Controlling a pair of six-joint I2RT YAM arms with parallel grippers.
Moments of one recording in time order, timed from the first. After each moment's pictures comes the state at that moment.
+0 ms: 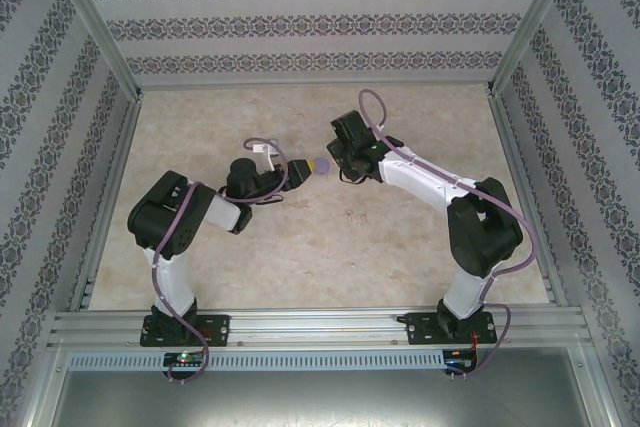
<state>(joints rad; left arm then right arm) -0.39 1.93 0.69 1.13 0.52 -0.89 0.58 1.76 1.32 -0.45 0.14 1.45</state>
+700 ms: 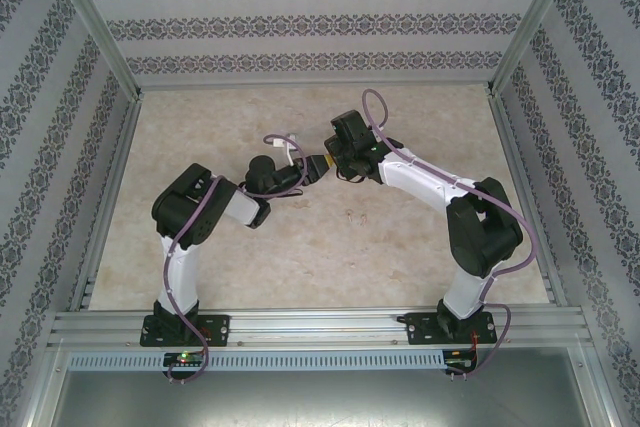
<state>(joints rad) -0.48 2.07 0.84 1.23 0.50 -0.95 0.58 1.76 1.30 -0.37 0.10 1.52</state>
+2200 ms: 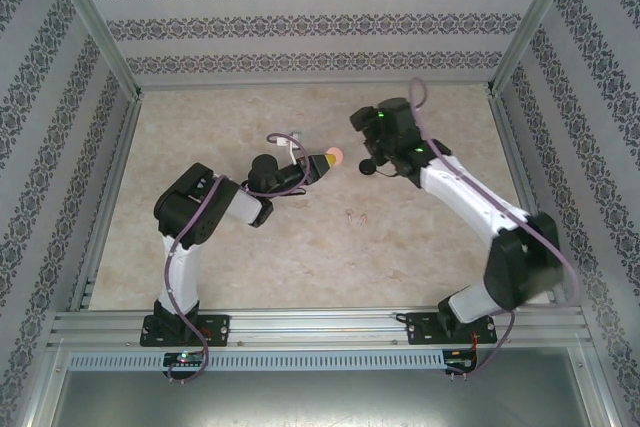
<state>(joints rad) -0.47 2.05 0.86 1.21 0.54 -0.97 0.40 1.45 1.15 -0.29 0.00 1.24</state>
